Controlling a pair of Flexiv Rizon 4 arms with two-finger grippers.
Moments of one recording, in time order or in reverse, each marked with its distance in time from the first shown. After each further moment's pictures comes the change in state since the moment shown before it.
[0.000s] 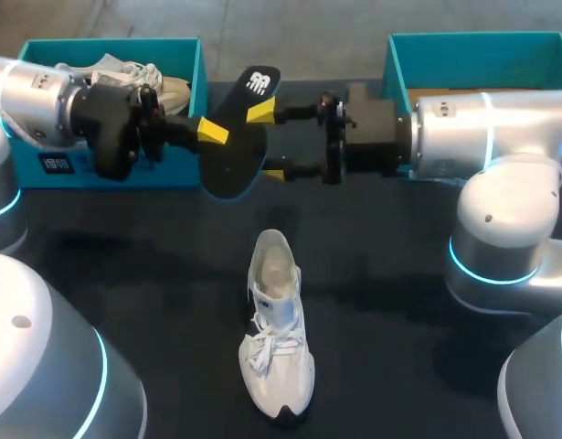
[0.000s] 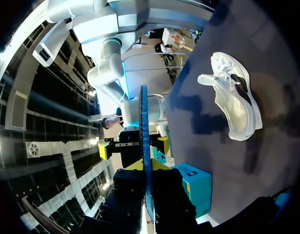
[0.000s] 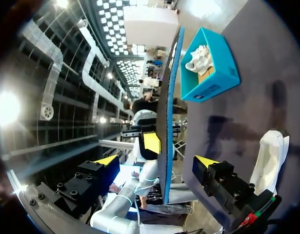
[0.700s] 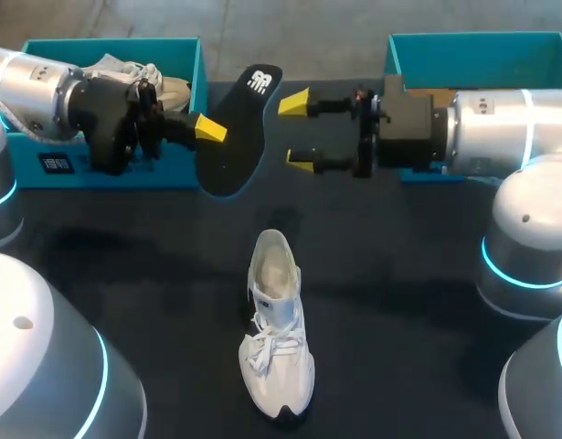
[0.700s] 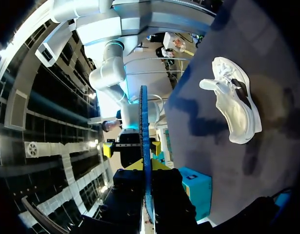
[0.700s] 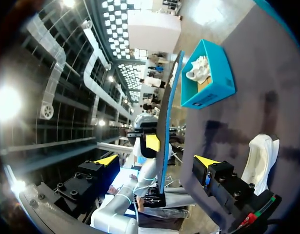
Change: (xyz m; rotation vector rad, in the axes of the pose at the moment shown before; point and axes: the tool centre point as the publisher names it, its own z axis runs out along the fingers) left arm -0.007 -0.002 -0.002 0.038 0.004 -0.016; right arm 0.006 0.001 -0.037 -0.048 -0.011 -0.030
